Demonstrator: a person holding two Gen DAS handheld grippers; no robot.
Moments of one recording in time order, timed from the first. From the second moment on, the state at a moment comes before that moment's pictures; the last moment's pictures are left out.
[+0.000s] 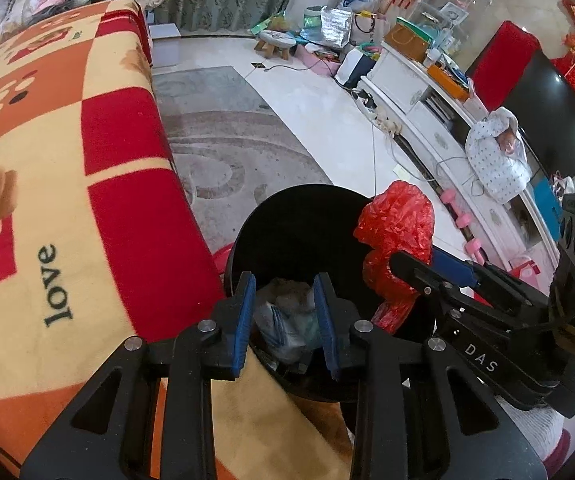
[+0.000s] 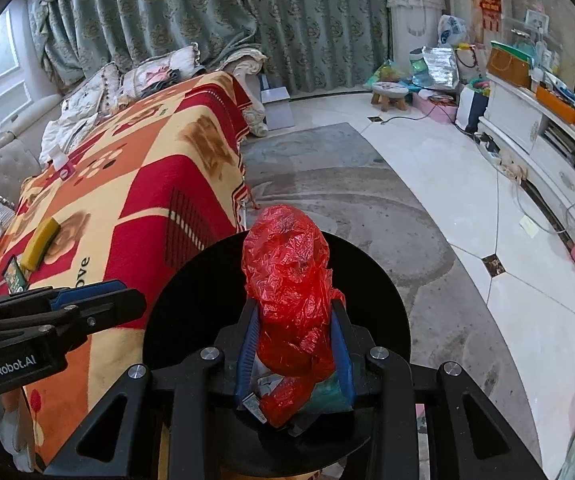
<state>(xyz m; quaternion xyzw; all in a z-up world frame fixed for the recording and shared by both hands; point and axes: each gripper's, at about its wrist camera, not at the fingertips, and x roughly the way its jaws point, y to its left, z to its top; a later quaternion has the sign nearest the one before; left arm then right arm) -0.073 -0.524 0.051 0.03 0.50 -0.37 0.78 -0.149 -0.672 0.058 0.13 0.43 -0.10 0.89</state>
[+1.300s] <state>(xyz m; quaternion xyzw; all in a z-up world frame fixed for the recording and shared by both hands) -0.021 -0.293 0.058 -0.02 0.48 -0.16 0.86 -0.099 -0.508 0.070 0.08 0.44 0.05 0.89</state>
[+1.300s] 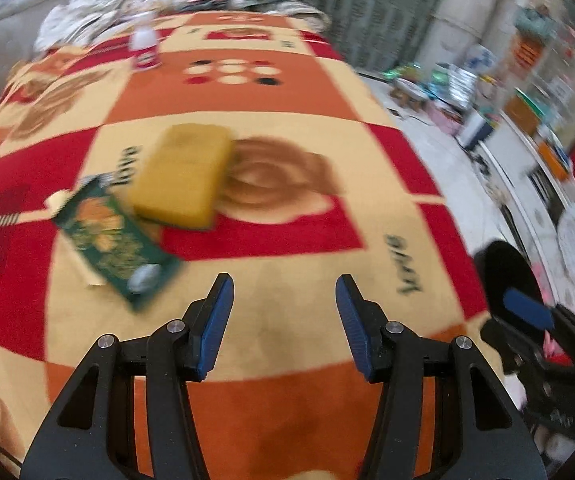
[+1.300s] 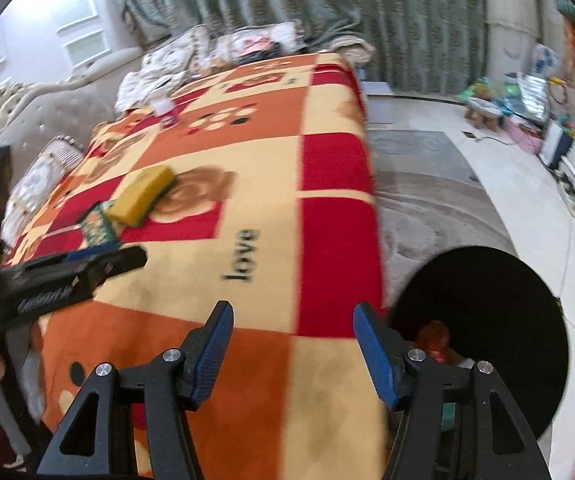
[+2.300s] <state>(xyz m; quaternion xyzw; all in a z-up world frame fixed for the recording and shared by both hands) 0.012 -0.145 0.050 -0.10 0.48 -0.10 0.87 0.082 -0.336 0.056 0.08 0.47 0.13 0.87</state>
